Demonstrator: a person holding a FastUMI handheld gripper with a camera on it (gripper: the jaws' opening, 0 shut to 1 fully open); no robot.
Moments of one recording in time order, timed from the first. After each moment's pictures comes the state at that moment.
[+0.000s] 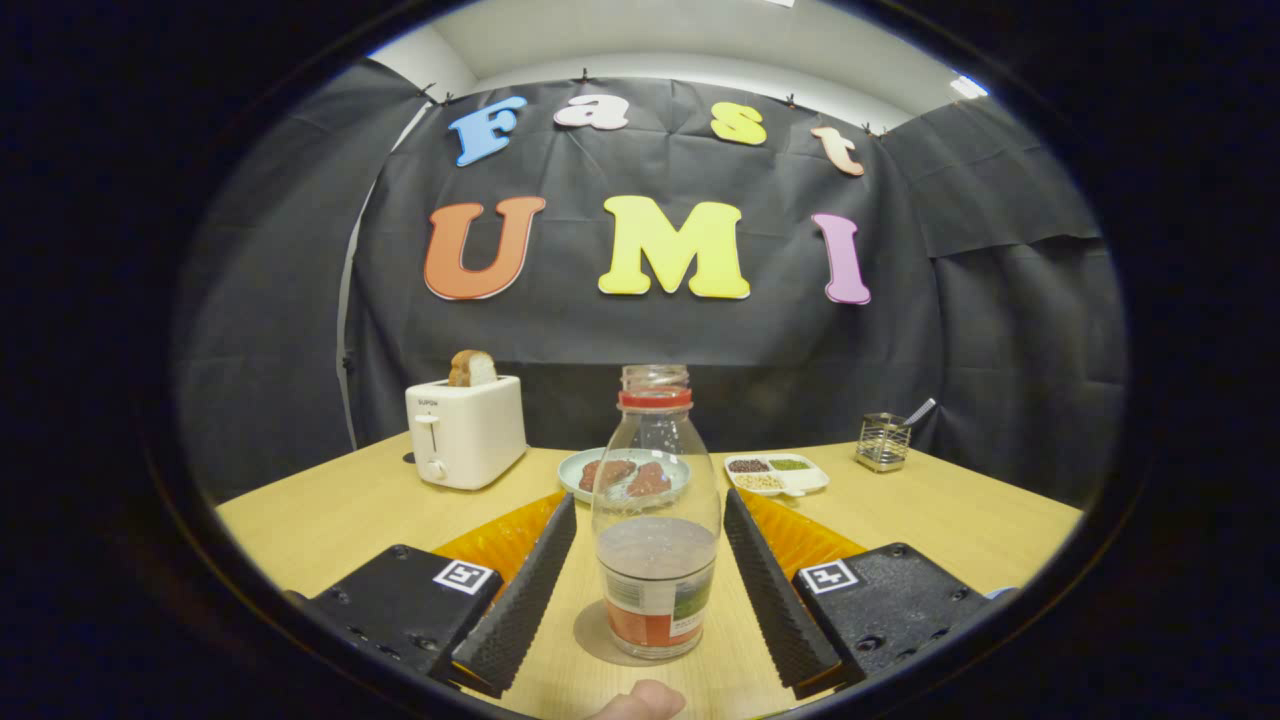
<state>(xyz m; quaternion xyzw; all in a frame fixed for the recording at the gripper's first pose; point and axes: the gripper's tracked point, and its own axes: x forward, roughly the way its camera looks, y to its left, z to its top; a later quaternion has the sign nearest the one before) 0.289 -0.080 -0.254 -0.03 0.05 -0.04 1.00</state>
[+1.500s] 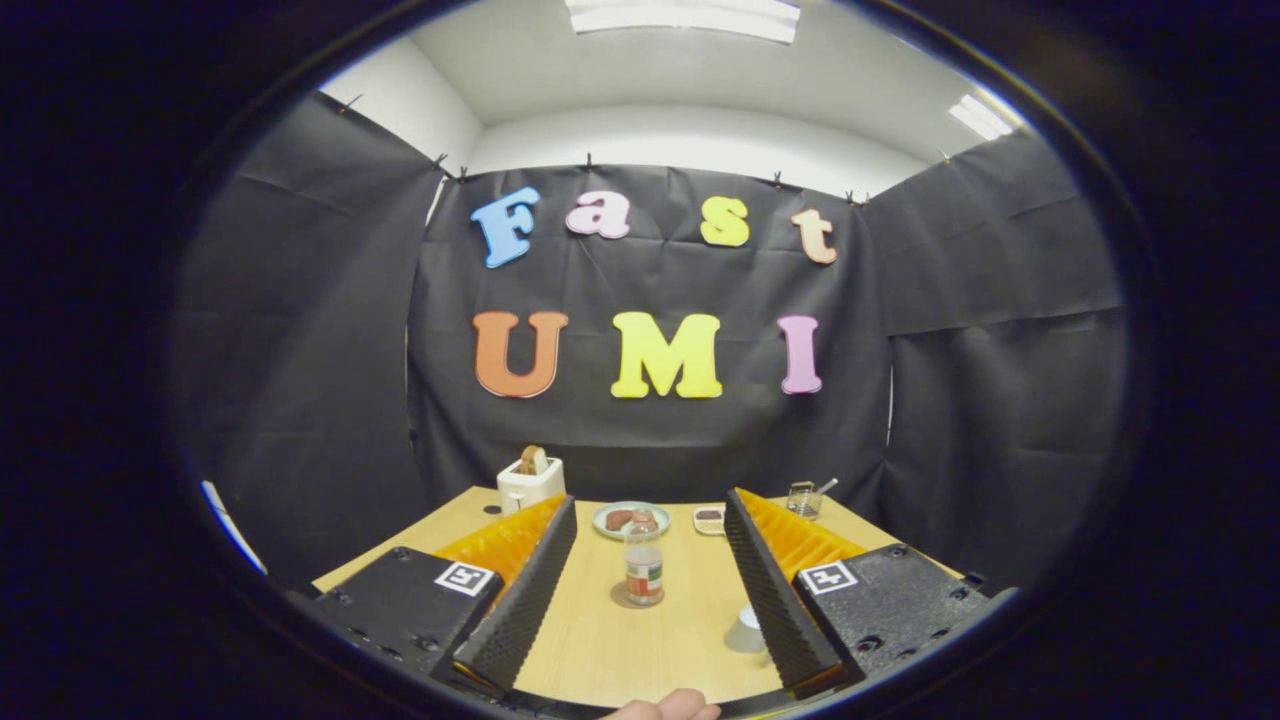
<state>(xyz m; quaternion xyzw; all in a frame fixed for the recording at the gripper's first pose) 0.000 -0.066 -0.033 -0.03 0.00 -0.04 1.00</state>
